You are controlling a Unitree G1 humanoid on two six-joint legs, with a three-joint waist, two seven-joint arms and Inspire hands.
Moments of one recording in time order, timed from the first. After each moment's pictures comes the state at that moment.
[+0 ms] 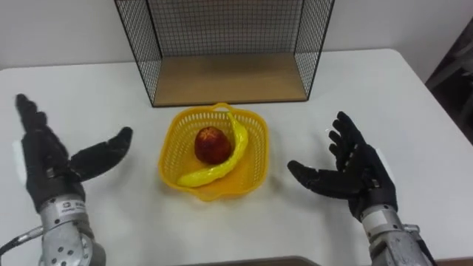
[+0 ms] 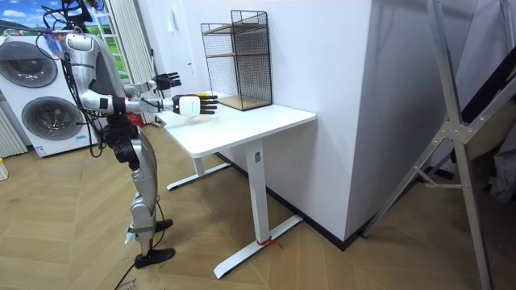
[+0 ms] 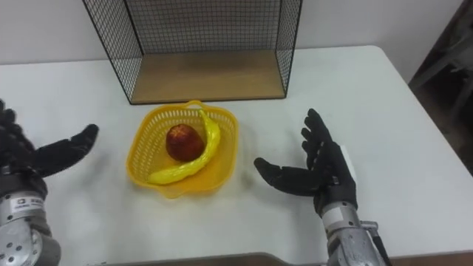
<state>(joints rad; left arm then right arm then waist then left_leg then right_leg) 0.23 0.22 -0.04 -0.09 -0.26 -0.16 0.39 0.25 -0.23 0.06 0.00 0.31 -0.08 0.00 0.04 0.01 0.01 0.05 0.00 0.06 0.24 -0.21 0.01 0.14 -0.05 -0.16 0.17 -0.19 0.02</state>
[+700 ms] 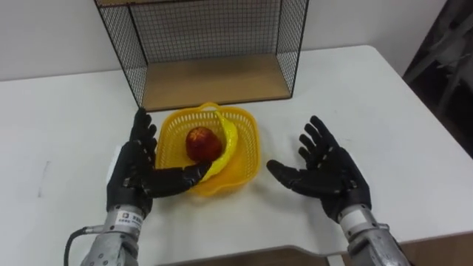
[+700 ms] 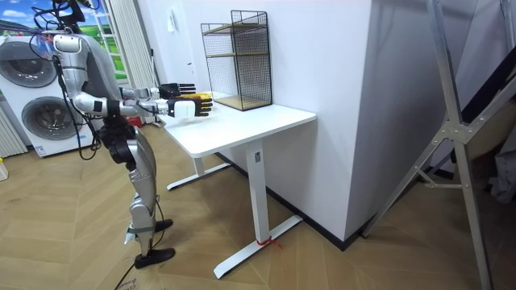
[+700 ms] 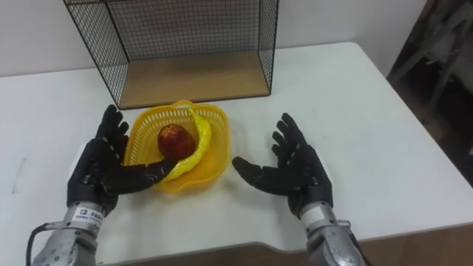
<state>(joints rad) 0.23 0.19 -0.16 0.01 -0.40 -0.16 0.08 0.20 -0.21 0.14 0.09 0.54 -0.10 0.11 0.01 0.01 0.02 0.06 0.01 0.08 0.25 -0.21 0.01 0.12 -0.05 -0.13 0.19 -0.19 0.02</state>
